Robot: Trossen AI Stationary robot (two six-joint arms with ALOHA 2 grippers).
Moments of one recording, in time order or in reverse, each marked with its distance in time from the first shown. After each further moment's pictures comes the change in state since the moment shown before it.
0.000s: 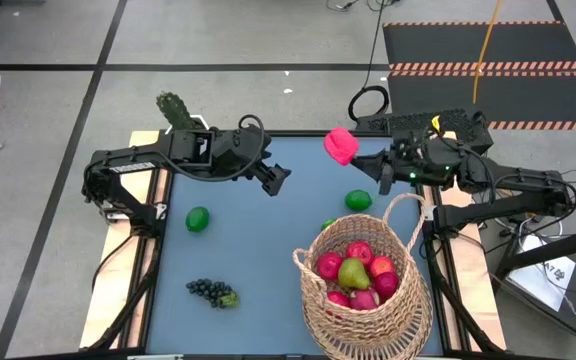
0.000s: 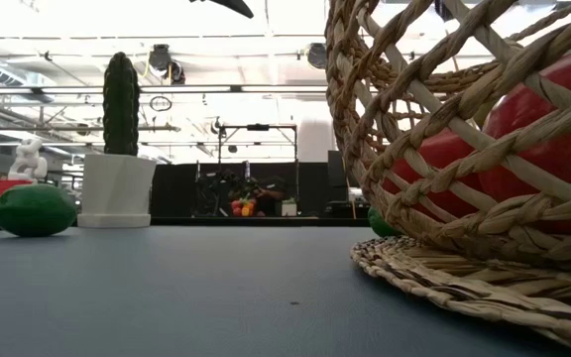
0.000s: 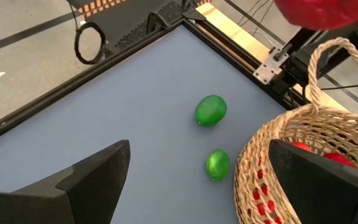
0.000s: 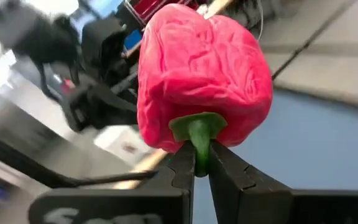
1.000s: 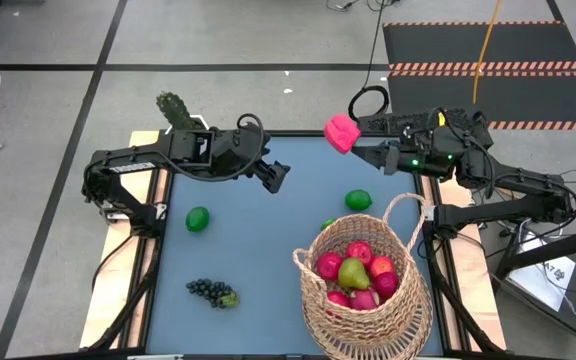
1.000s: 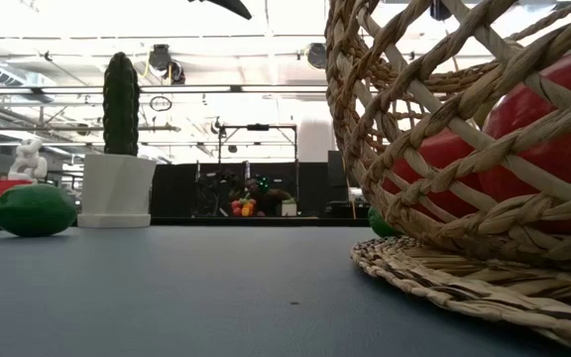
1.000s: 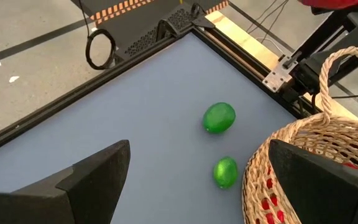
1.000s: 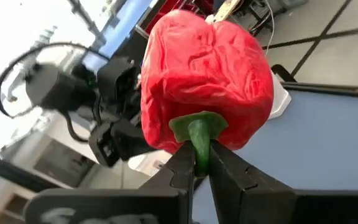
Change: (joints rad) left arm 0.000 0.000 -0.001 0.001 -0.048 -0.003; right arm -0.106 -0.002 0.000 0.083 -0.115 0.172
